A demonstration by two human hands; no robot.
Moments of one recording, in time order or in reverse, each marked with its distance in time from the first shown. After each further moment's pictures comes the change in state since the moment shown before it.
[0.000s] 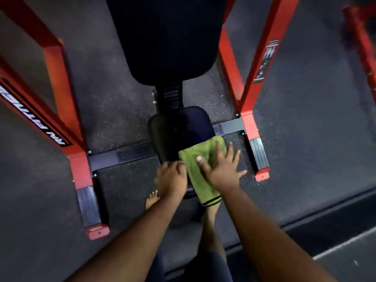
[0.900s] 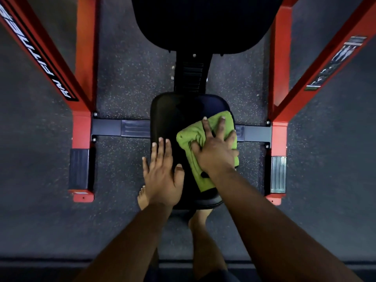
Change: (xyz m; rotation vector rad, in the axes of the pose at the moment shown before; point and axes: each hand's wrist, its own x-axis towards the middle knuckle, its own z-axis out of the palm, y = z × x) left_hand 0.019 -0.014 0.072 -0.018 0.337 0.100; right_hand 0.121 -0.023 0.031 -0.332 -0.182 -0.341
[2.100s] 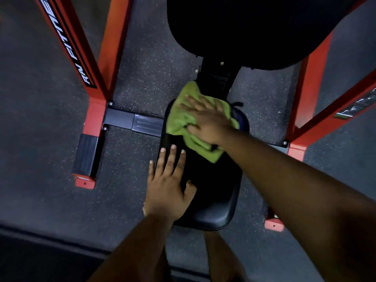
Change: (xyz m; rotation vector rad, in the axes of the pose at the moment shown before) left_hand 0.003 0.002 0.003 0.252 -0.086 -0.007; right_hand 0.126 -0.052 -0.030 -0.341 -0.052 -0.745
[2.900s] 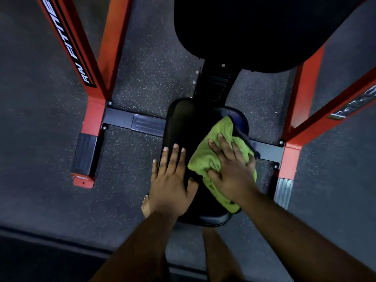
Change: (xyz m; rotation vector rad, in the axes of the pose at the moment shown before) left_hand 0.001 0.001 0.000 -0.028 -0.022 -0.017; right_hand -0.148 -0.028 0.034 0.076 -0.053 0.327
